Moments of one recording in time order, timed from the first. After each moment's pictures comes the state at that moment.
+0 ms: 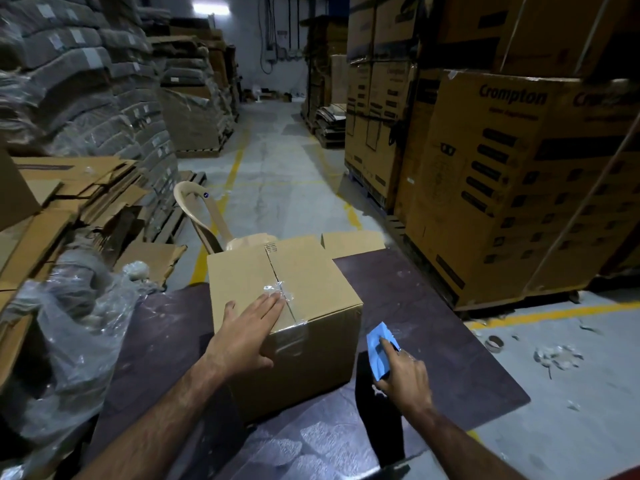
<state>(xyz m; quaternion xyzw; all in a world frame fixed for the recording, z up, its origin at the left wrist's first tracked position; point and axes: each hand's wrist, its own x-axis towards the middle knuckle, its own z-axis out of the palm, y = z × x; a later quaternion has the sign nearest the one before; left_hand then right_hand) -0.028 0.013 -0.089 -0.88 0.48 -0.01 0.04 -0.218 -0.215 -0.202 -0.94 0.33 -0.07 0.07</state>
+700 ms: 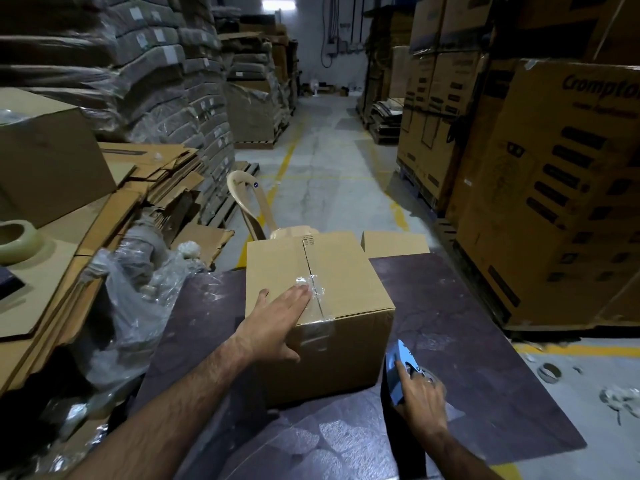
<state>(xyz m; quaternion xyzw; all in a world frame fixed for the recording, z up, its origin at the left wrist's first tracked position) -0.030 0.013 -0.088 -0.88 0.47 0.01 0.04 -0.208 -0.217 -0.244 -0.96 0.27 0.04 0.00</state>
